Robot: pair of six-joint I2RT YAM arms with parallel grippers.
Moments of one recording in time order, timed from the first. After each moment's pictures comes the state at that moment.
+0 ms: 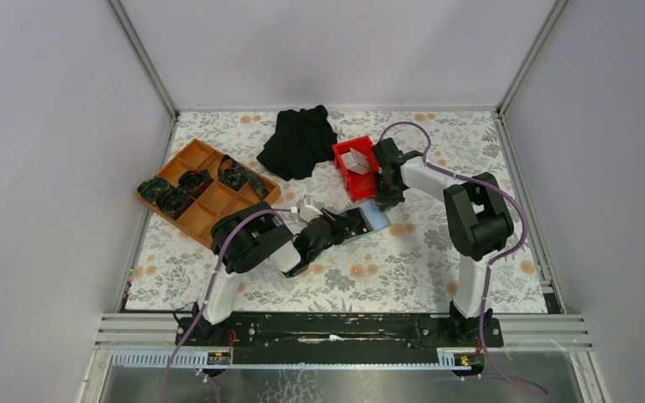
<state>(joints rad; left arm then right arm) -0.86 2.09 0.63 1.14 -0.27 -1.45 0.43 1.97 1.33 -0.64 0.04 0.38</state>
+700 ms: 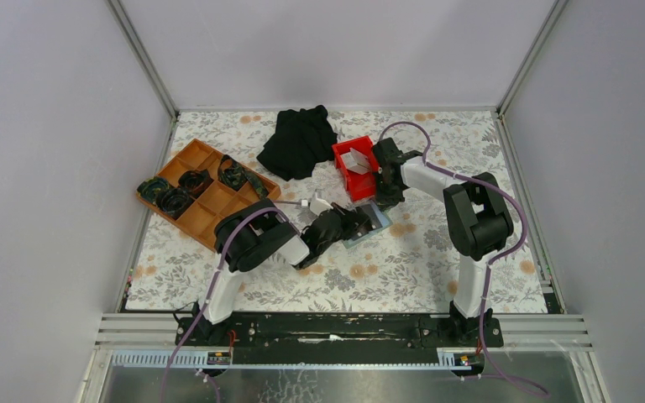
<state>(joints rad) -0.86 2.12 0.75 1.03 -0.23 -1.44 0.43 1.97 1.34 -0.64 0.04 0.37</state>
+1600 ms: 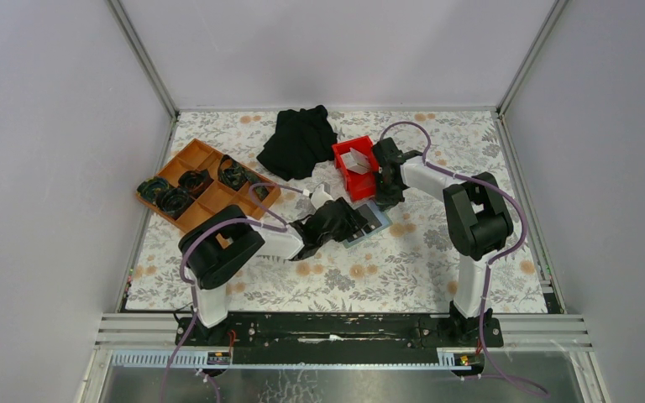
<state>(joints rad) -0.88 1.86 0.80 0.50 -0.19 -1.26 0.43 1.97 1.34 -0.64 0.04 0.39</state>
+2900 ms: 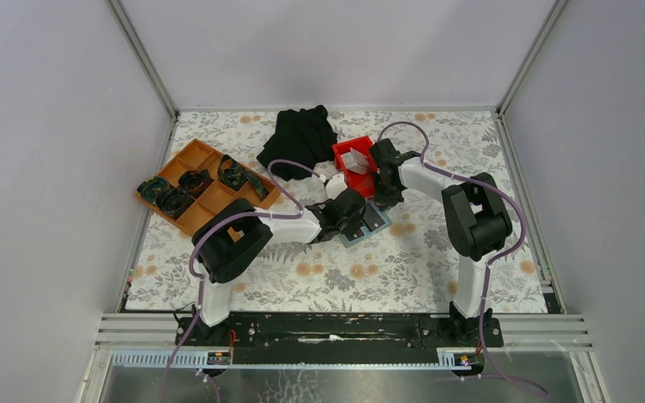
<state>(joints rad) -0.88 1.94 1.09 0.06 -0.27 -1.01 0.45 1.97 1.34 -0.64 0.07 0.39</state>
